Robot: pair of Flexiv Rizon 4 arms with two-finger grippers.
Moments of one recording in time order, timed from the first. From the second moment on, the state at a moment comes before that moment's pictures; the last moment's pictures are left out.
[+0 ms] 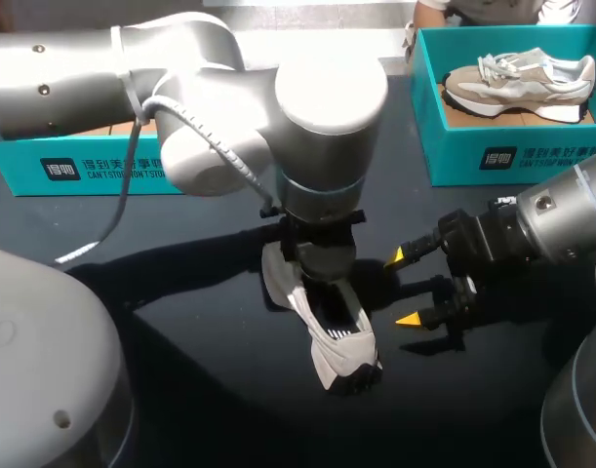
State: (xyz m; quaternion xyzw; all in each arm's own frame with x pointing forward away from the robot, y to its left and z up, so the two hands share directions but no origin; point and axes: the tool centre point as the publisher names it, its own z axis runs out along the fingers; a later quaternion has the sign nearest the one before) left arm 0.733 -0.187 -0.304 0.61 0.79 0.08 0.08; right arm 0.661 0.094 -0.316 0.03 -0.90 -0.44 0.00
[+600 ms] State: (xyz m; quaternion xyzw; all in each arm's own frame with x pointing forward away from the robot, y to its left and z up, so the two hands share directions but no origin) left arm 0.703 -0.211 -0.325 0.59 0.80 0.04 0.08; right arm 0.661 0.094 -0.316 0.03 -0.90 -0.44 0.00
